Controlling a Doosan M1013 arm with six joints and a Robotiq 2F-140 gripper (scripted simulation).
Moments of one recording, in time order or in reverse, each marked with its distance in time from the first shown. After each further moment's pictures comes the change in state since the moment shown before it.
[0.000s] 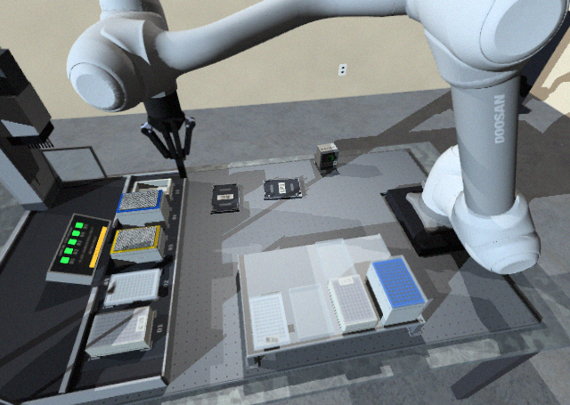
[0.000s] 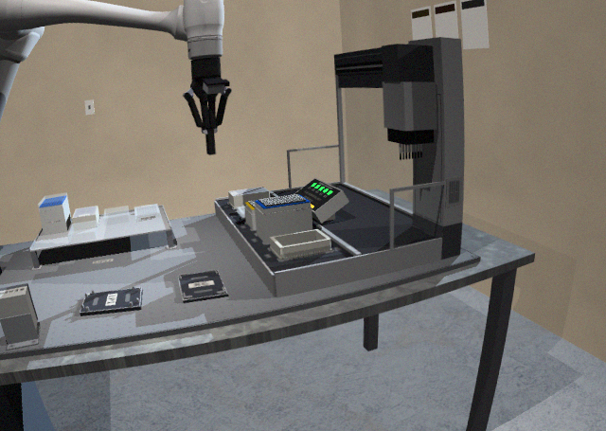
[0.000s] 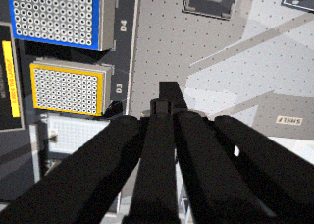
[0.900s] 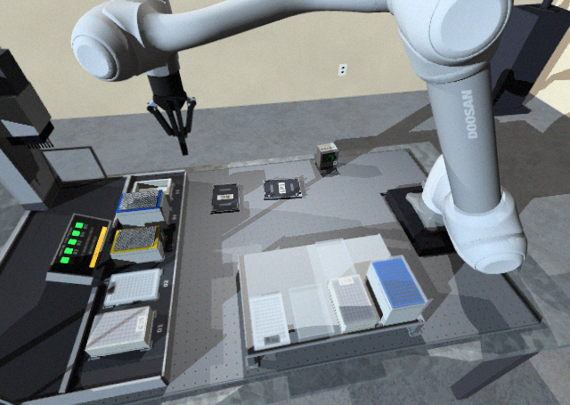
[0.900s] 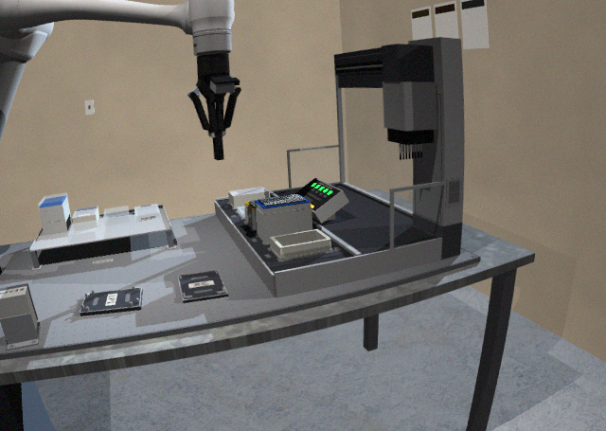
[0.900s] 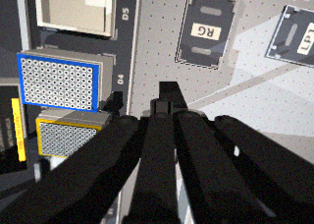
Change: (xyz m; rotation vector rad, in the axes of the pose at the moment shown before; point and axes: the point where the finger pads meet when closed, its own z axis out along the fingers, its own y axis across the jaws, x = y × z) arm 0.103 0.012 0.000 0.000 0.000 -0.002
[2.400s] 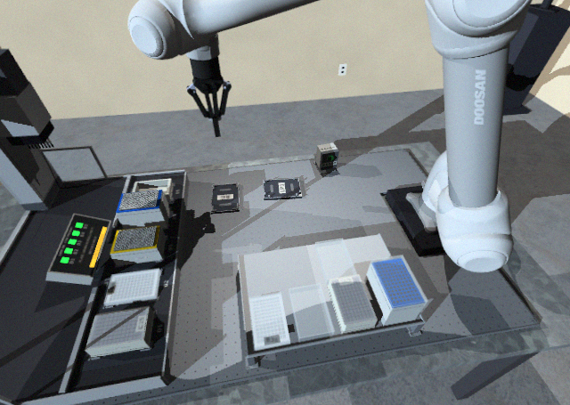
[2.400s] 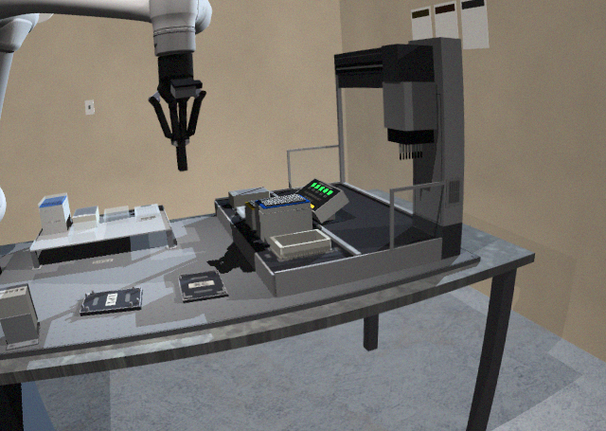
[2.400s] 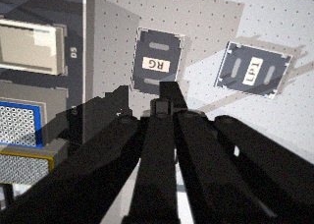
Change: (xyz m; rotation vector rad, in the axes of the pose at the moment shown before) arm 0.070 0.106 0.000 -0.001 0.000 0.000
